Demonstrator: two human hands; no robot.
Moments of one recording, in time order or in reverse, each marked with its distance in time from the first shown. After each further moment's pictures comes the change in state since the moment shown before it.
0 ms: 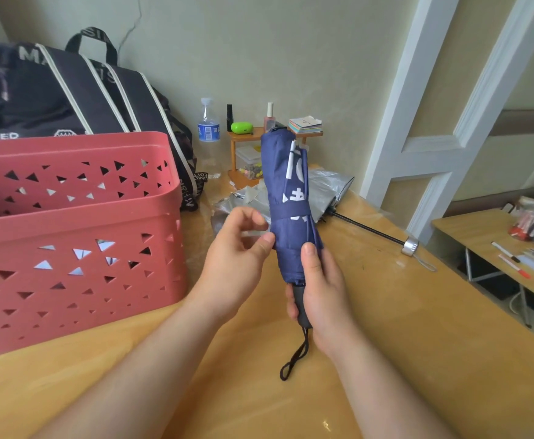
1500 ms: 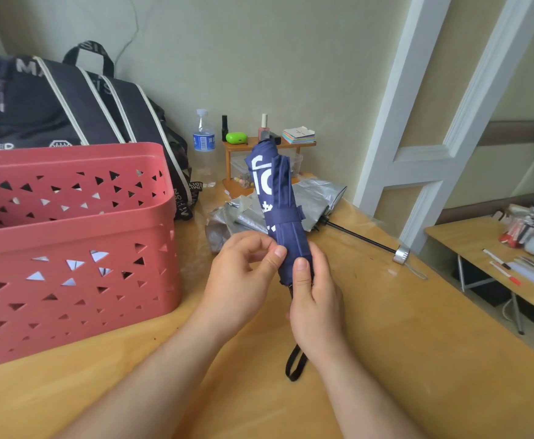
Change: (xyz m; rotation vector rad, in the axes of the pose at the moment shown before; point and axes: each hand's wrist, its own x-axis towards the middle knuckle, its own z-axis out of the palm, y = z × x) left_hand -0.011 0.001 0.011 0.251 0.005 0.107; right_hand 0.002 0.016 -0.003 -0.444 0.175 -0.219
